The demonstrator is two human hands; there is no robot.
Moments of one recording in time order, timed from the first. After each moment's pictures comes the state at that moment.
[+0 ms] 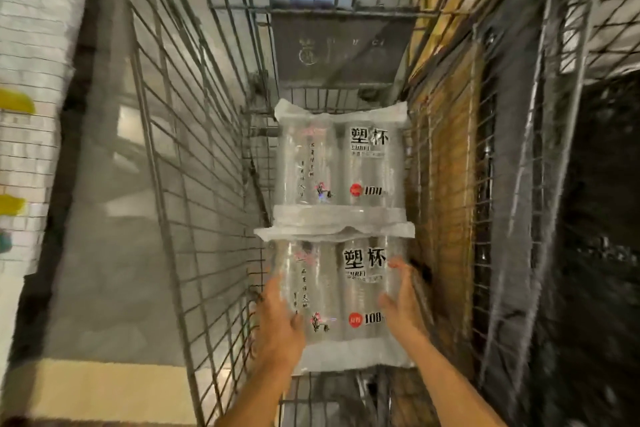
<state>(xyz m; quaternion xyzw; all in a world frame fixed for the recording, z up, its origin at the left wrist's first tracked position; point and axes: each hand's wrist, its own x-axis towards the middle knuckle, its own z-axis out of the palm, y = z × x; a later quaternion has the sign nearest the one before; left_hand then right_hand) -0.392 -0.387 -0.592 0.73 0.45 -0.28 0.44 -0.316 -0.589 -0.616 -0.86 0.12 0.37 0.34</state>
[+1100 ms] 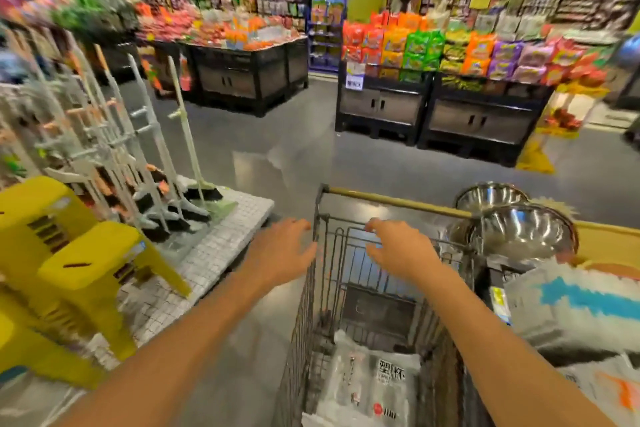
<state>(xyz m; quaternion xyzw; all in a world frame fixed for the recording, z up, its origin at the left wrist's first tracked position) -0.270 -0.230 -0.093 0.96 0.20 0.08 0.16 -0.122 -0.409 -0.092 -0.91 -0.40 0.05 0.07</state>
